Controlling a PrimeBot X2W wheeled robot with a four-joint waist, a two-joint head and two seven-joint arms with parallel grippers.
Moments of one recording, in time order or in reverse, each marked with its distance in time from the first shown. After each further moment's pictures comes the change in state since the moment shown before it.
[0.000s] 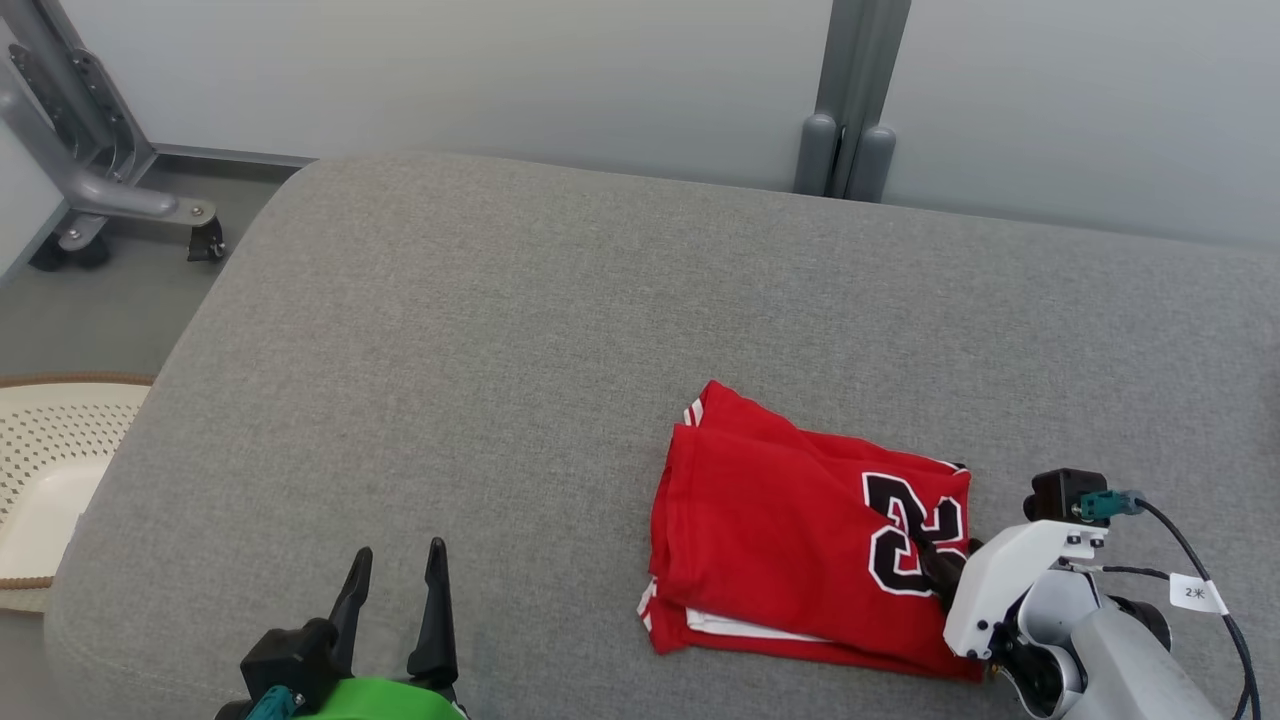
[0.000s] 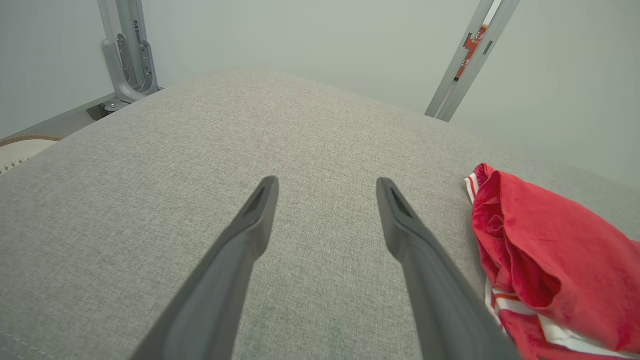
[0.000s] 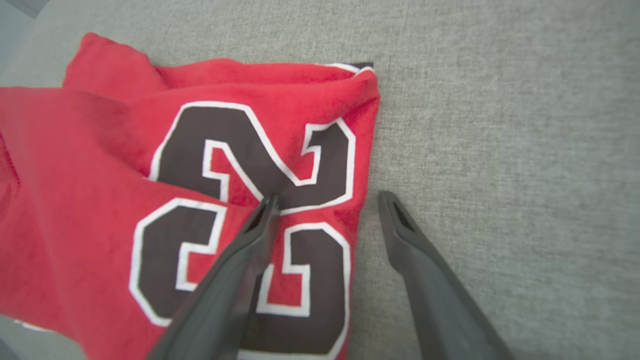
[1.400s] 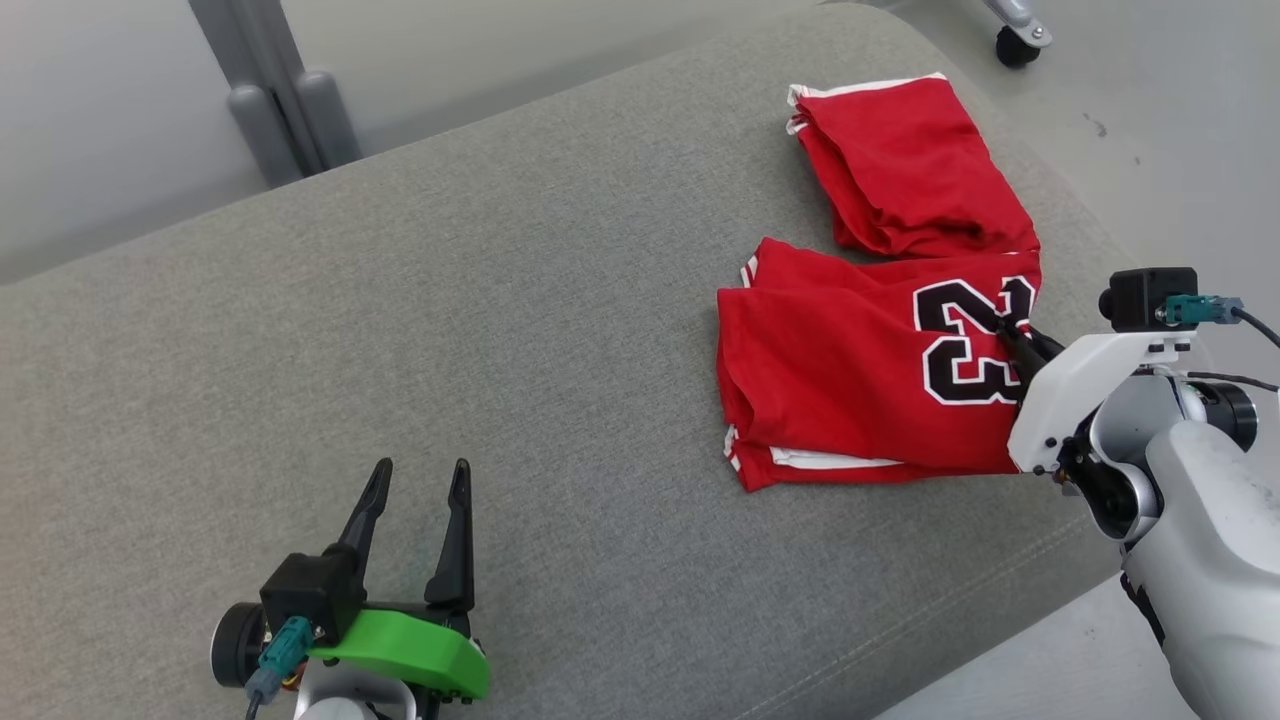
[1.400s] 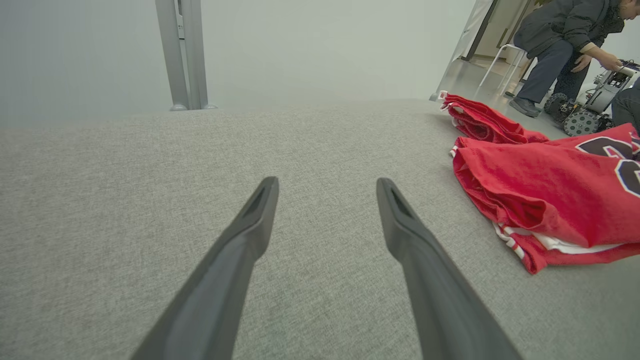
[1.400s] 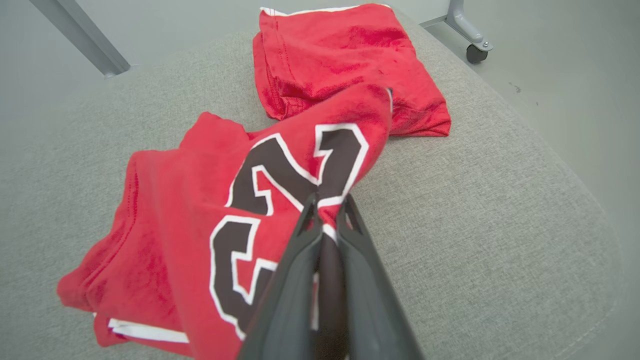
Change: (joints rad) left arm -0.103 0.006 -0.025 -0.035 0.089 -0.028 -0.001; right arm -0.272 -0.195 0.125 -0.036 0.069 0.001 -0.083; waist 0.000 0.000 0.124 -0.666
